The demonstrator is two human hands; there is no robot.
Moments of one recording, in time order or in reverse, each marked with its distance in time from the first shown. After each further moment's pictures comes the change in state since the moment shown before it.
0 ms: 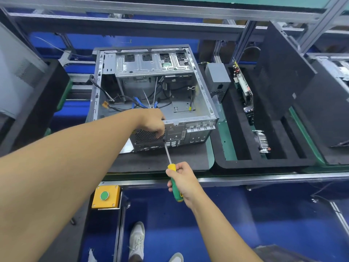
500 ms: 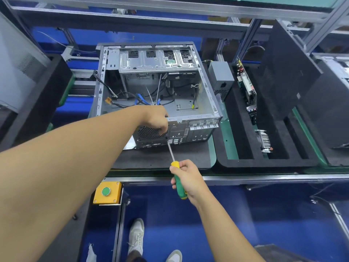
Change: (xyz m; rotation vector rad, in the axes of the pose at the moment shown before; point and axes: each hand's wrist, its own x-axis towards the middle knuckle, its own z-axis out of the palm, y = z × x) left_hand 0.001 -0.001 0.000 0.004 0.001 0.015; right_hand -0.003 -0.003 -0.007 -0.011 0.009 -0.011
